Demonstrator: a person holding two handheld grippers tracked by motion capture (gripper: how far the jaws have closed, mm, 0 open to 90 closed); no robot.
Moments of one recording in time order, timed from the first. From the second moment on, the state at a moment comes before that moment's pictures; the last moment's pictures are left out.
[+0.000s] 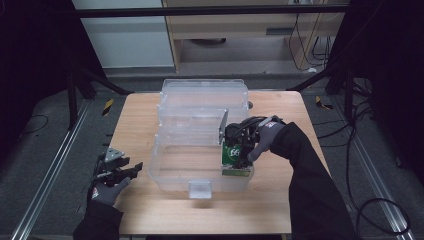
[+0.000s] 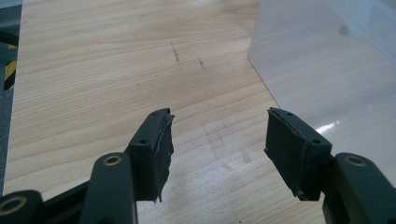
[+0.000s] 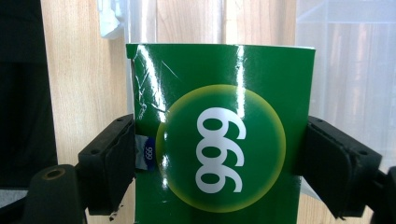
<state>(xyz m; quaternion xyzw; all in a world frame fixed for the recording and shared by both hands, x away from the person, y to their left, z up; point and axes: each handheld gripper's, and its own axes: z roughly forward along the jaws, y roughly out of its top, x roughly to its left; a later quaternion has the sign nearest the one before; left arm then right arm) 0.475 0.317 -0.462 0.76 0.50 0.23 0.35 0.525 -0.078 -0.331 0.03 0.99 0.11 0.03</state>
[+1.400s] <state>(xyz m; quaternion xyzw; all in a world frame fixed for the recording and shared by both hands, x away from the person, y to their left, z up) 0.476 0.314 -0.465 0.77 0.50 0.23 0.34 0.520 -0.079 -0.330 0.01 0.99 0.10 0.06</state>
